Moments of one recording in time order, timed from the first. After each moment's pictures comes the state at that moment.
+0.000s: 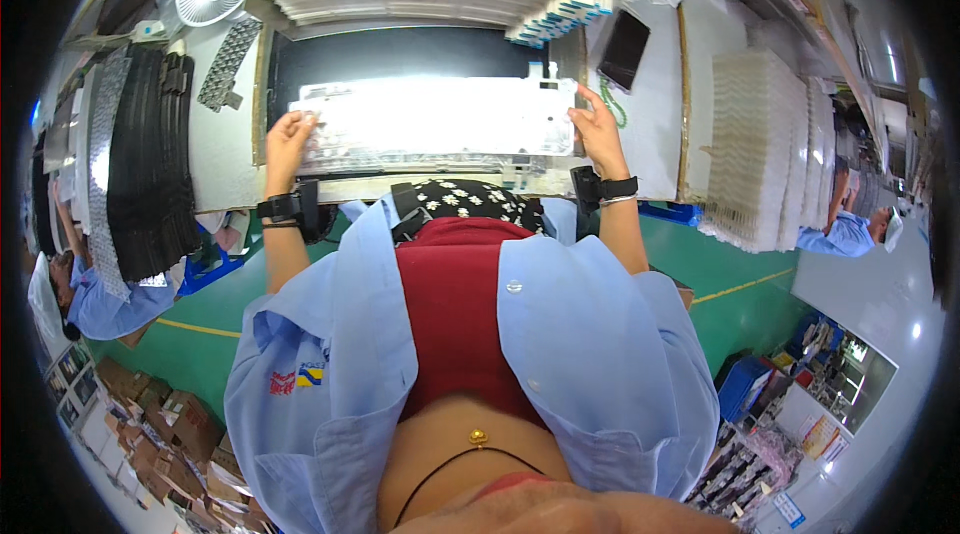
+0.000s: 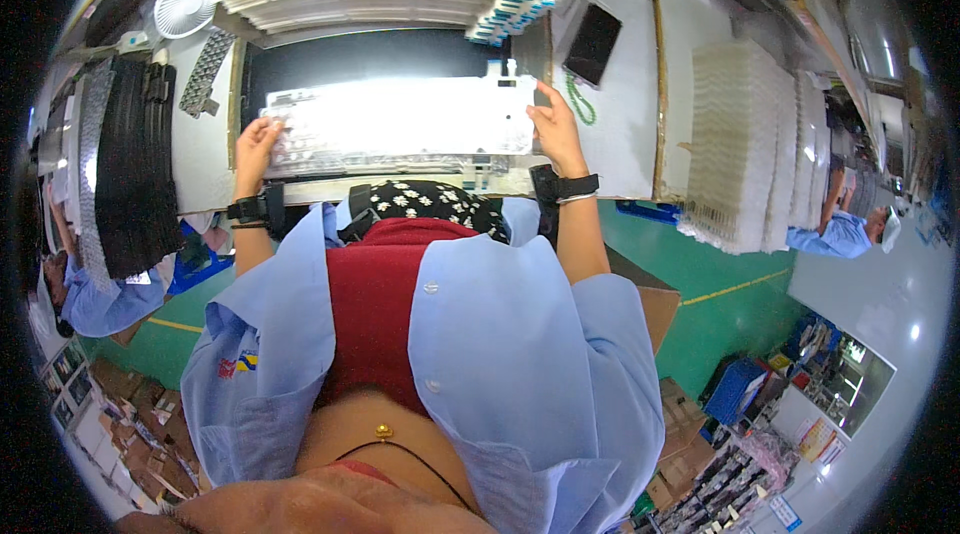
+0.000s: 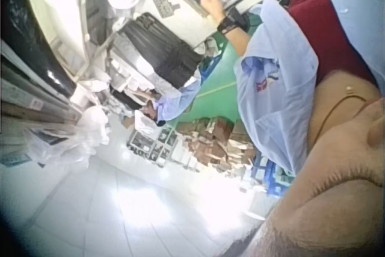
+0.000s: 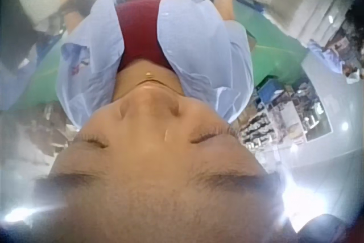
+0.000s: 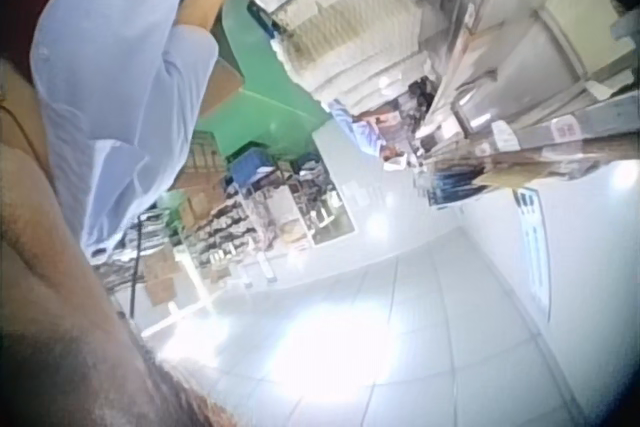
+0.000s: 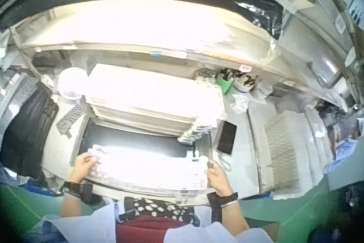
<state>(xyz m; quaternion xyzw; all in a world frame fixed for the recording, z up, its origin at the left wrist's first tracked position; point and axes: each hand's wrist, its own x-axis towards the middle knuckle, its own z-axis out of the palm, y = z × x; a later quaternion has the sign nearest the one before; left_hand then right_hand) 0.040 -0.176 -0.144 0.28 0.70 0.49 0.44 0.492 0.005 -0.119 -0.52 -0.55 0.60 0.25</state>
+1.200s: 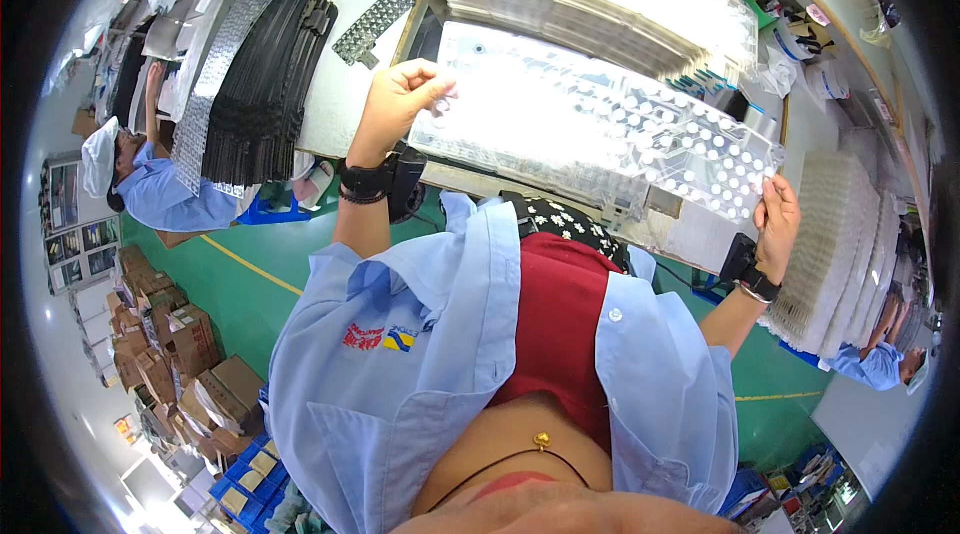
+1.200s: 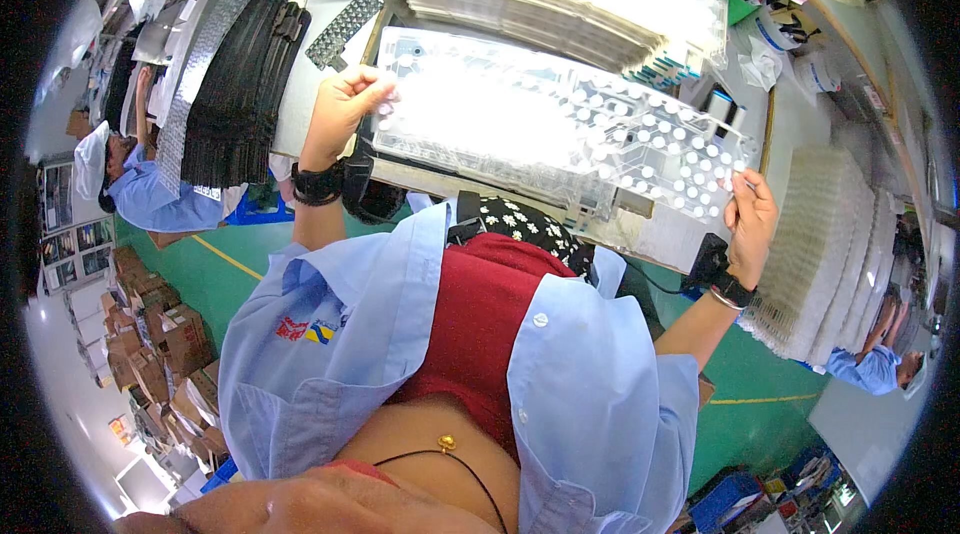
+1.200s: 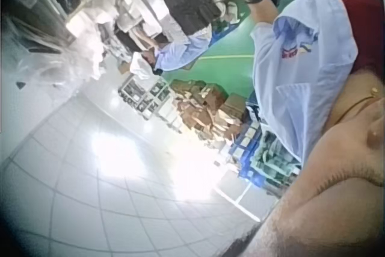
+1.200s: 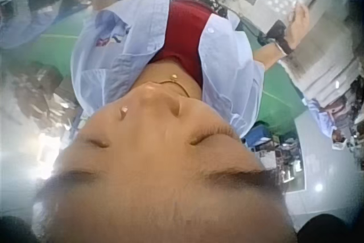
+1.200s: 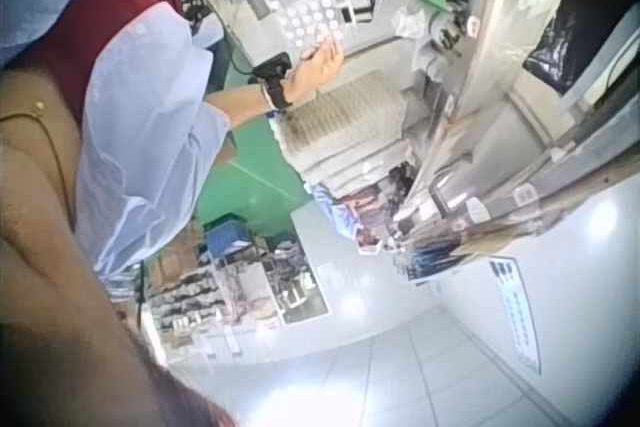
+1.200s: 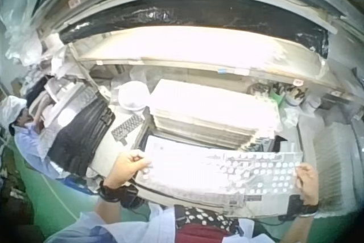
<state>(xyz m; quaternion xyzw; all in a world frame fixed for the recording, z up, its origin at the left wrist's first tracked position) 0.079 -0.158 0.015 0.36 0.63 0.54 0.42 0.553 0.029 0.007 -0.48 -0.55 0.58 0.36</state>
